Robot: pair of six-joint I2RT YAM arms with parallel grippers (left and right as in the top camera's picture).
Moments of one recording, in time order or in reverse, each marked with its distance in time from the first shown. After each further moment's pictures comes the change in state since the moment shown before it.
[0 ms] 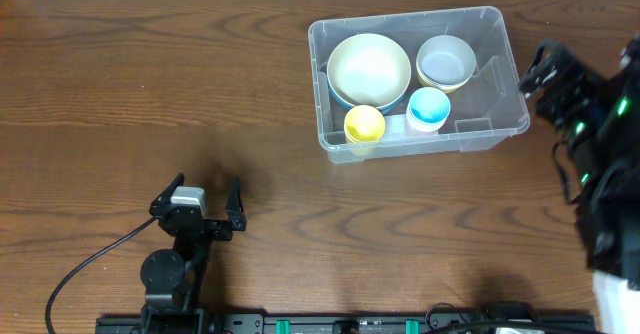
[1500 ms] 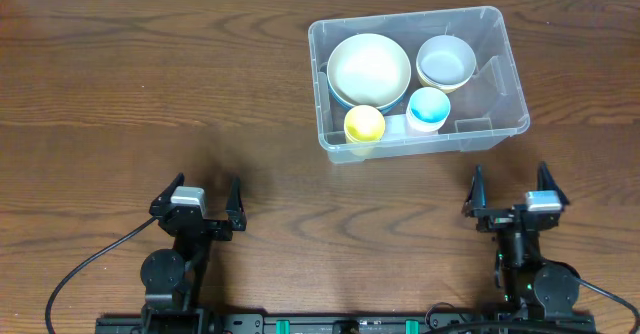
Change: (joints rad) left arm 0.000 0.000 0.000 0.000 0.000 0.000; right arm 0.000 -0.978 -1.215 0.669 -0.149 -0.579
